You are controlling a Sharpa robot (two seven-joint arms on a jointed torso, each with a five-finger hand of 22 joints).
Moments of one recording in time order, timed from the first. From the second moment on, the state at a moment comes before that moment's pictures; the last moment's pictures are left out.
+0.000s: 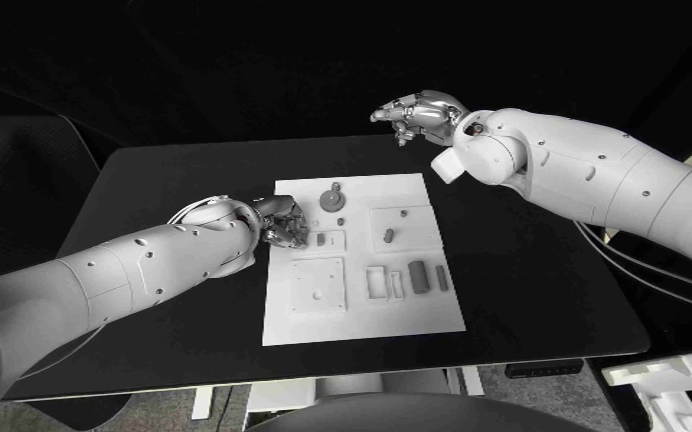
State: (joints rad) left arm 1.17 -0.48 -0.23 1.03 -1.21 -0.12 -0.01; left_hand 1.35 -0.06 0.39 -0.02 0.19 0.92 0.13 0.36 0.47 1.02 0.10 0.87 0.40 1.01 0.00 1.41 1.03 0.08 0.98 -0.07 1.66 0.46; right arm 1.22 -0.67 0.08 1.10 -0.40 0.01 0.13; right_hand 1.10 -0.02 0.45 -0.10 0.19 0.83 0.16 0.32 0.57 0.90 0.08 1.41 0.56 0.93 0.00 1.54 1.01 0.13 0.55 0.01 1.66 0.46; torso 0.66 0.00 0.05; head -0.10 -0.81
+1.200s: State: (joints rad) left arm 1.16 -0.48 -0.23 1.03 -1.22 -0.16 -0.03; left_hand 1.28 -0.13 0.32 -0.05 0.19 0.89 0.11 0.33 0.46 1.02 0.10 0.88 0.40 1.01 0.00 1.42 1.03 0.08 0.98 -0.07 1.66 0.47; right arm 1.22 -0.67 0.08 1.10 -0.40 0.02 0.13; right_hand 1.10 -0.02 0.45 -0.10 0.19 0.83 0.16 0.32 0.57 0.90 0.08 1.41 0.56 0.93 0.00 1.54 1.01 0.13 0.55 0.01 1.66 0.46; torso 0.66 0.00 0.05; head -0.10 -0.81
